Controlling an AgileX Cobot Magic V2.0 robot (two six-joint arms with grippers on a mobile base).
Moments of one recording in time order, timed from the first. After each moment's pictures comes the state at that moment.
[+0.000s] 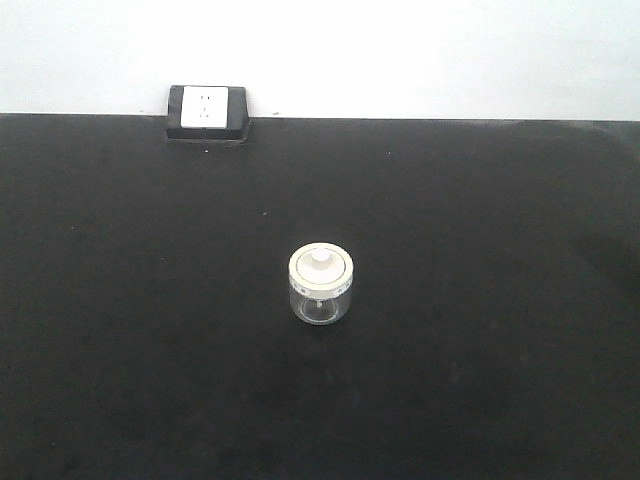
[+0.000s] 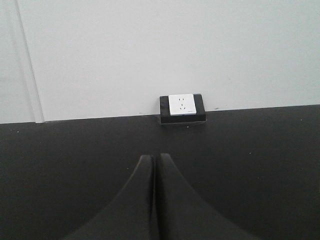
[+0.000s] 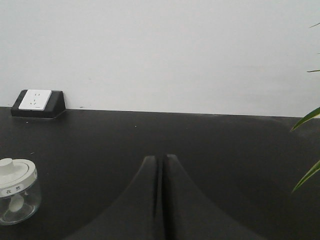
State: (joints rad) left arm -0.01 0.04 -0.20 0.09 0.22 -0.02; right arm 0.14 0.22 -0.17 -0.94 0.08 0.90
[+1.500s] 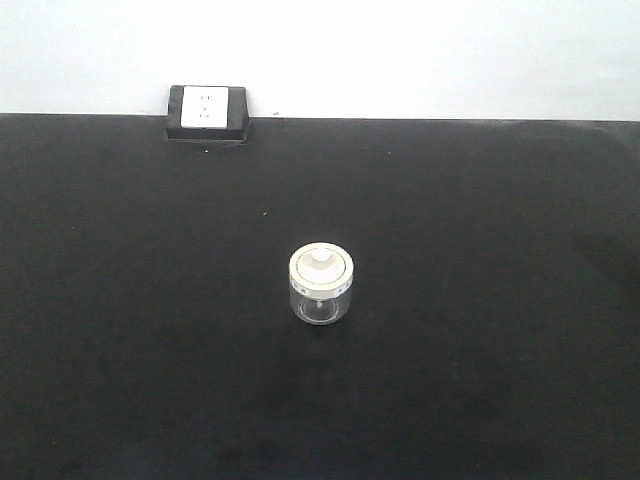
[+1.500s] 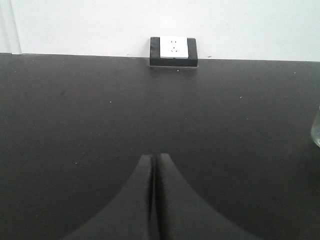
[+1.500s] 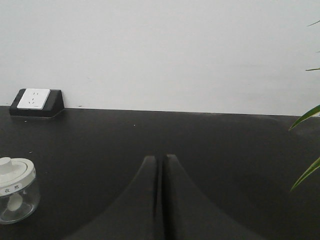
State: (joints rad) left arm -0.01 -0.01 0.03 -0.02 0.21 -0.02; right arm 0.14 0.22 -0.17 -0.94 0.08 0.90
